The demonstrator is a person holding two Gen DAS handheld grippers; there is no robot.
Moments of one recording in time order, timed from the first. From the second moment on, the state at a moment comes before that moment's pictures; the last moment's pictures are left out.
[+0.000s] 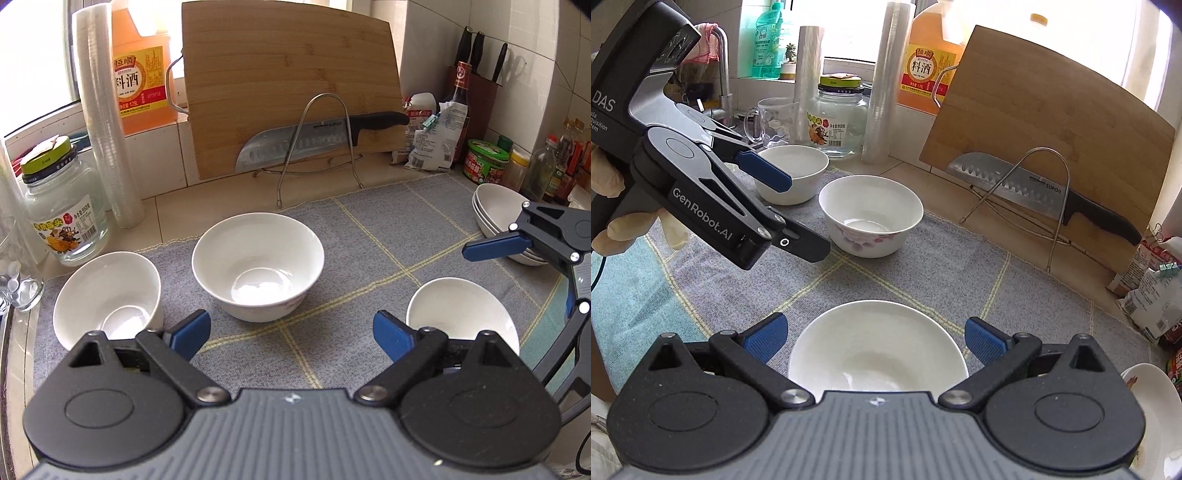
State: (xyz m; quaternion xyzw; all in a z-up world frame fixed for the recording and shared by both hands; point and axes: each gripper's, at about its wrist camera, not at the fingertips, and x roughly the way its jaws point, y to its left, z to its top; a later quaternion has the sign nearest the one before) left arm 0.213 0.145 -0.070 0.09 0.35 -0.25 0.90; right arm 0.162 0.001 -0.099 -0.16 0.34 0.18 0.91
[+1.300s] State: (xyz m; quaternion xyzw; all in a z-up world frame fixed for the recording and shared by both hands) left arm 0.350 0.142 -0.091 0.09 0.43 -0.30 0.85; right arm 0.298 0.055 -0.129 -0.22 0.41 0.22 0.86
